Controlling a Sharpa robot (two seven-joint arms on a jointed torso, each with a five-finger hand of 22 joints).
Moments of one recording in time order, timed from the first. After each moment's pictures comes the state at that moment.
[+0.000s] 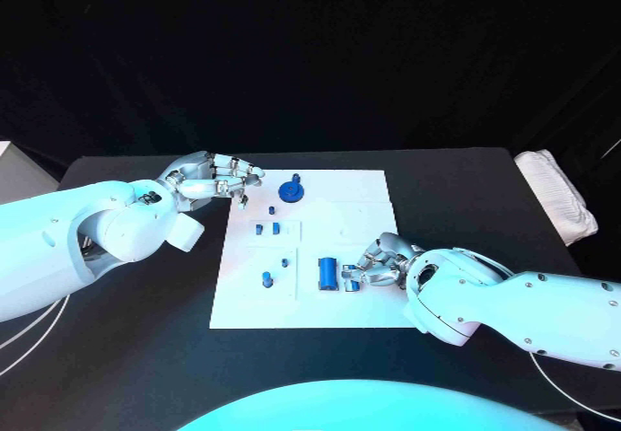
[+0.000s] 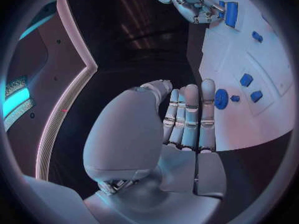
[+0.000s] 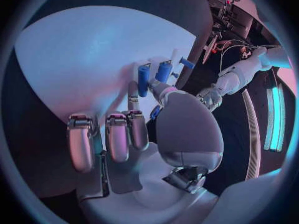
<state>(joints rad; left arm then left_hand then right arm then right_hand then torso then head) 1.21 -0.98 -0.03 1.56 -0.22 -0.07 0.15 1.52 -0.21 0.48 0.26 0.28 0.84 0.19 0.33 0.38 0.79 0.13 0.74 0.18 0.94 0.06 1.24 0.43 0.17 0.90 0.16 0.97 0.81 1.09 -0.87 -0.18 1.83 -1.11 -0.52 -0.64 1.09 -0.21 0.45 0.20 0.06 1.11 0.04 0.39 0.47 1.47 -0.03 1.48 1.31 1.47 -0.09 1.56 1.31 0.01 1.46 0.02 1.57 1.31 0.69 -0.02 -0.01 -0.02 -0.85</state>
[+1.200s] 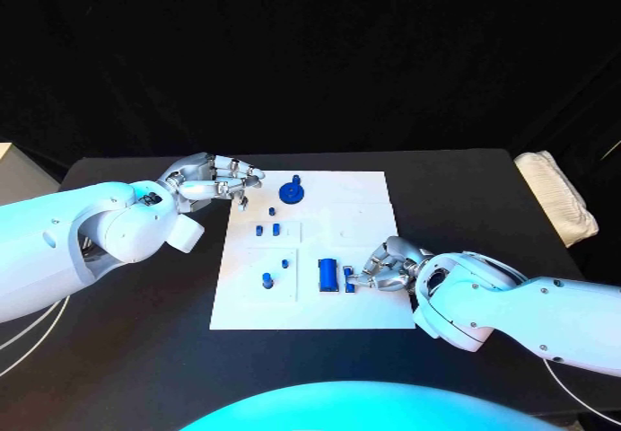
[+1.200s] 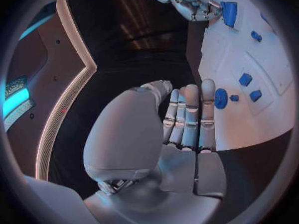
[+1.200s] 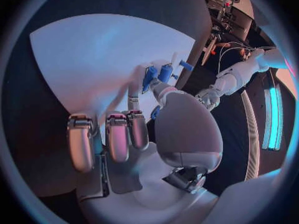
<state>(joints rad) 1.21 -0.98 -0.03 1.55 -0.22 -0.07 0.15 1.51 -0.20 0.48 0.25 0.28 0.83 0.19 0.33 0.38 0.79 0.13 0.74 0.18 0.94 0.06 1.24 0.43 0.17 0.90 0.16 0.97 0.81 1.08 -0.92 -0.18 1.86 -1.12 -0.50 -0.61 1.11 -0.22 0.37 0.21 0.06 1.10 0.04 0.40 0.48 1.47 -0.03 1.47 1.31 1.47 -0.09 1.56 1.31 0.01 1.46 0.02 1.57 1.31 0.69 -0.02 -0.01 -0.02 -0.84</state>
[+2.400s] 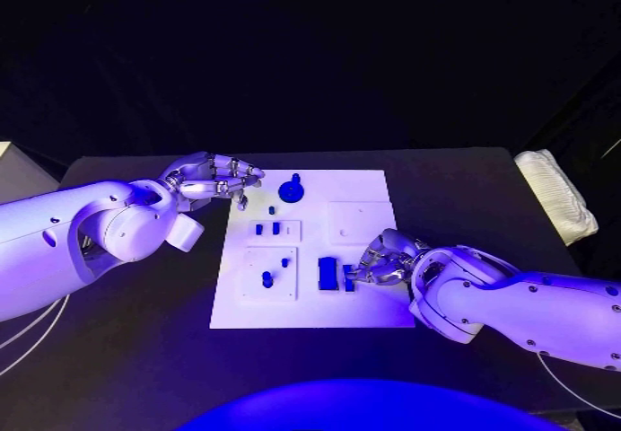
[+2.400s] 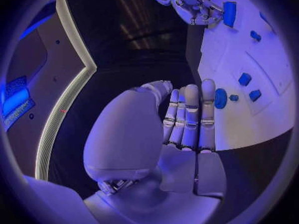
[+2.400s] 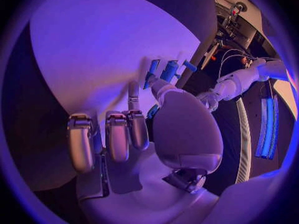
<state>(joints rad) 1.21 -0.98 -0.03 1.55 -0.22 -0.07 0.15 1.51 -0.20 0.49 0.25 0.28 0.83 0.19 0.33 0.38 0.79 0.13 0.74 0.18 0.94 0.06 1.24 0.43 0.17 0.90 0.16 0.97 0.81 1.08 -0.89 -0.17 1.81 -1.20 -0.50 -0.58 1.17 -0.19 0.37 0.19 0.07 1.10 0.04 0.40 0.47 1.47 -0.03 1.47 1.31 1.47 -0.09 1.56 1.31 0.01 1.46 0.02 1.57 1.31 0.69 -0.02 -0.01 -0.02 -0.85</state>
